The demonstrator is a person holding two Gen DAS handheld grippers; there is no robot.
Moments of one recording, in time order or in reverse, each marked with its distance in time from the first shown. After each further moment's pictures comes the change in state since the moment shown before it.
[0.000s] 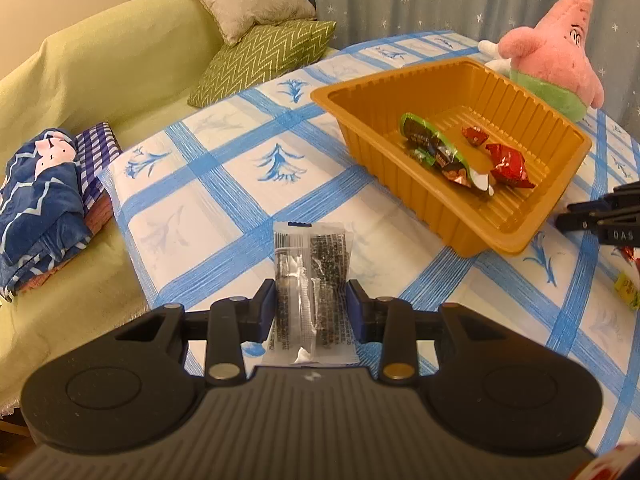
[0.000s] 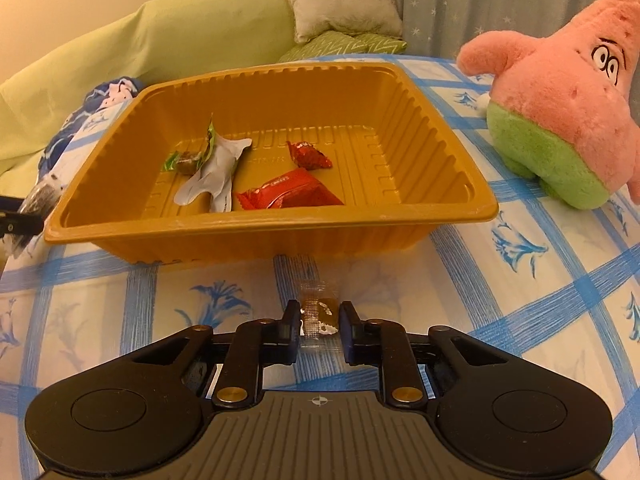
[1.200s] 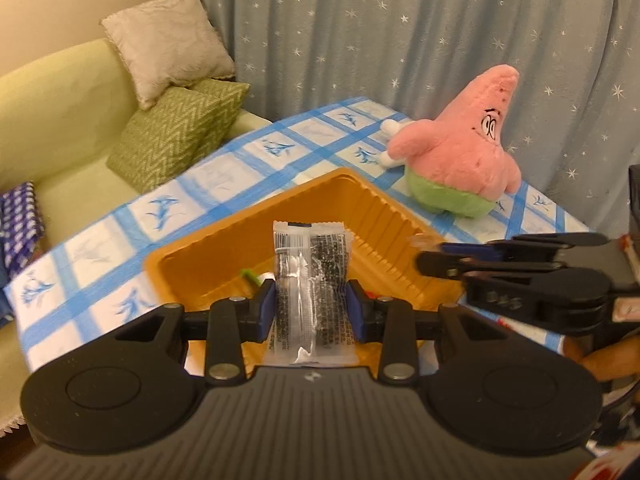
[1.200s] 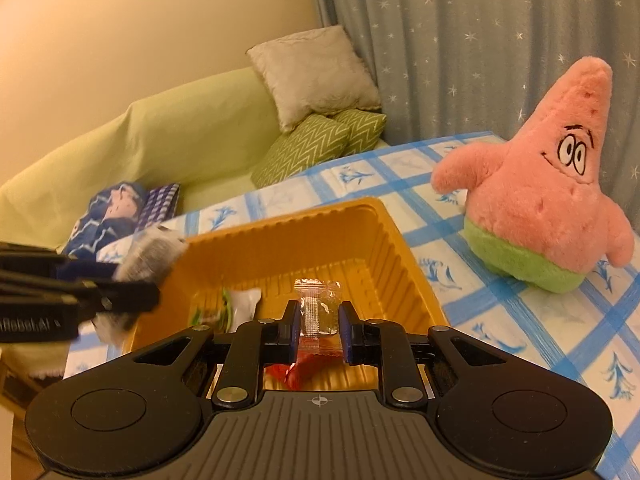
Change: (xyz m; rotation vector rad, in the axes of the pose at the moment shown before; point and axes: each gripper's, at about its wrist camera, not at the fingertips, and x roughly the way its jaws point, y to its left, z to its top) left arm -0.011 -0.103 0.123 0.007 -0.104 -0.214; right arm -0.050 -0.013 0.080 0.158 -0.209 0.046
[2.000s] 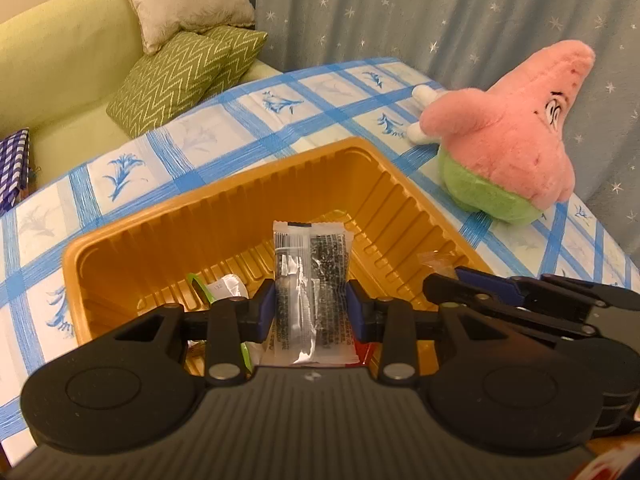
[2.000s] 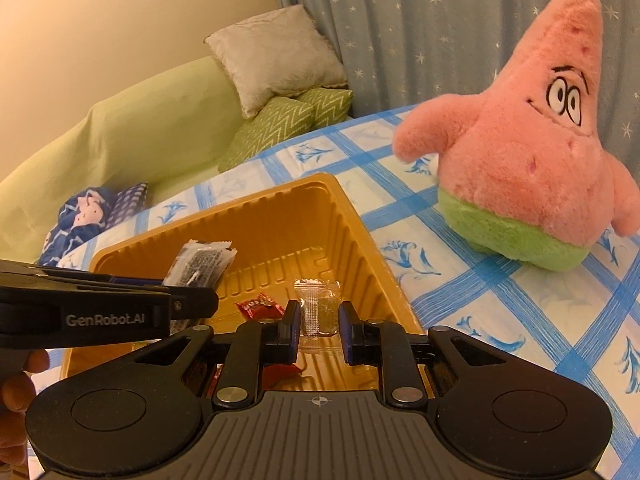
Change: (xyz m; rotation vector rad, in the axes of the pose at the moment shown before) left arm 0.102 -0.016 0.019 -0.107 0.130 0.061; right arm 0.043 -0.038 -0.003 0.086 0.048 -0.055
